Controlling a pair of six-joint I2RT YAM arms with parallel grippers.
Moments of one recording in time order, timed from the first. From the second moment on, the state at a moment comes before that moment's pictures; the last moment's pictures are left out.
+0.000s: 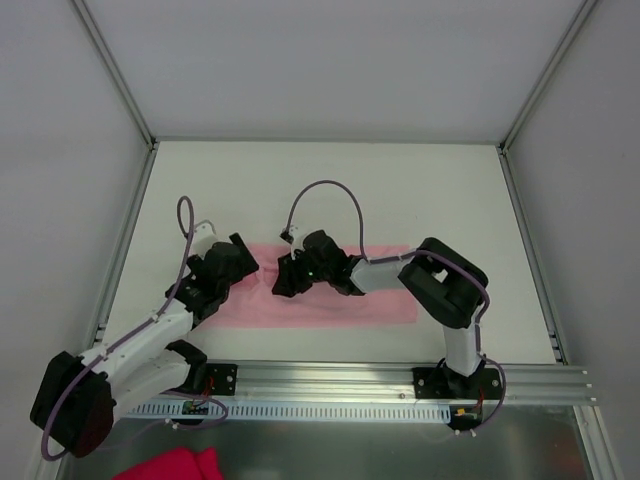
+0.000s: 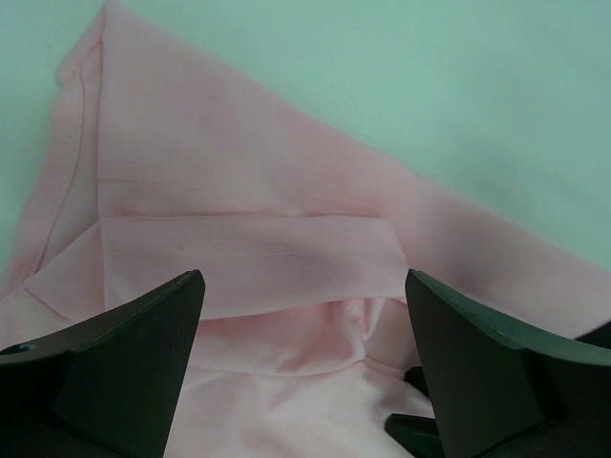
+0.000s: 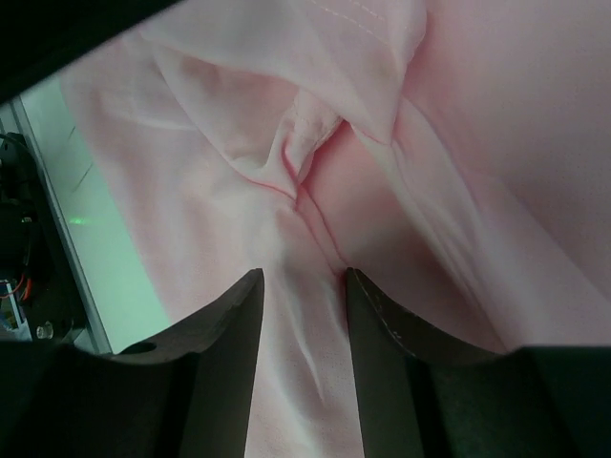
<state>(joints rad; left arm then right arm) -0.51 0.98 0.44 -0.21 -0.51 -0.79 0.94 1.94 0.98 0.36 -0.35 0.45</state>
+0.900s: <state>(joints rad) -0.51 0.58 0.44 -0.35 -0.58 -0.80 0.99 2.06 1.22 0.29 -0.36 0.44</state>
